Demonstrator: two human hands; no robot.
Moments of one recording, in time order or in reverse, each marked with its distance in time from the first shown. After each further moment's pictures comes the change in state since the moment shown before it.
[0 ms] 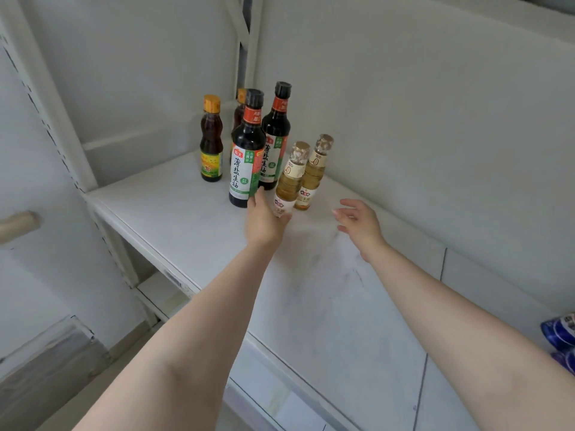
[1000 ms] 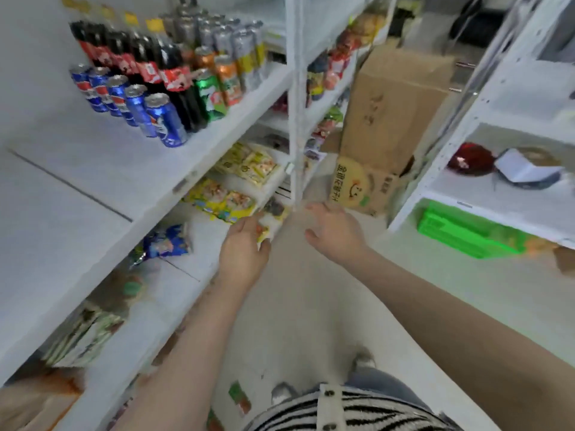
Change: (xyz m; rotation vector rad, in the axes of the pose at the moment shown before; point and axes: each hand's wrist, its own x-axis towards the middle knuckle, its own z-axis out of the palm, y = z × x) left_hand -0.497 -0.058 -0.072 0.254 -1.388 1.284; right_hand -0.713 0.030 -0.001 -0.678 0.876 0.945
